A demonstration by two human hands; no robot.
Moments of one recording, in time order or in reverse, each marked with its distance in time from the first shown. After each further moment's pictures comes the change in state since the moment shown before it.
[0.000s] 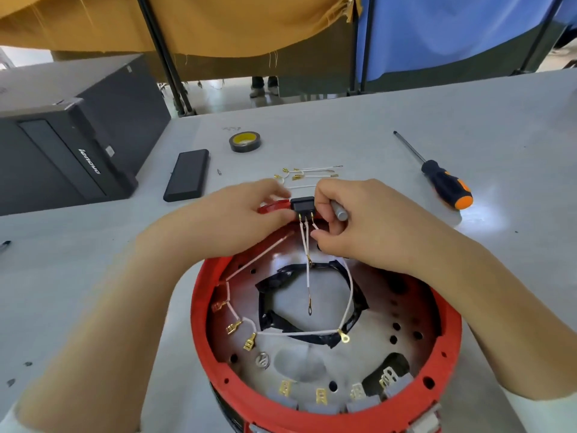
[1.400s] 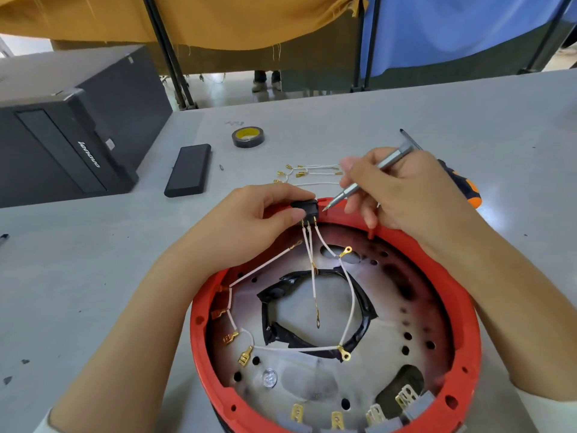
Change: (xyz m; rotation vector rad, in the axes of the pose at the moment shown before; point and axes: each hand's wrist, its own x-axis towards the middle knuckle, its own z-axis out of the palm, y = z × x) left_hand 0.006 -0.012 0.022 -0.309 0.115 0.218; right_hand 0.010 0.016 -0.004 0.745 0.254 0.230
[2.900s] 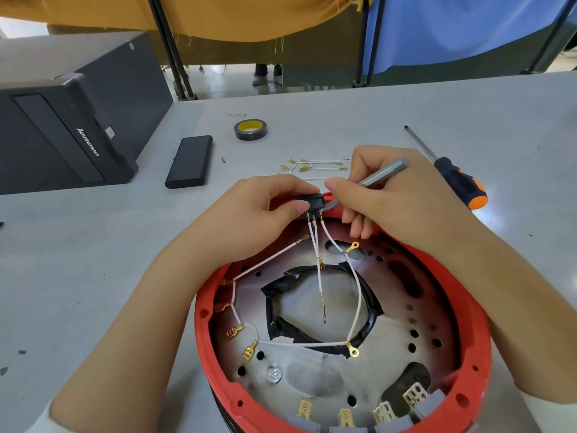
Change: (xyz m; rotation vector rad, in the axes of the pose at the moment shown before) left_hand 0.000 0.001 0.001 0.002 0.029 -0.021; right_hand -0.003 -0.001 0.009 -0.215 -0.087 -0.104
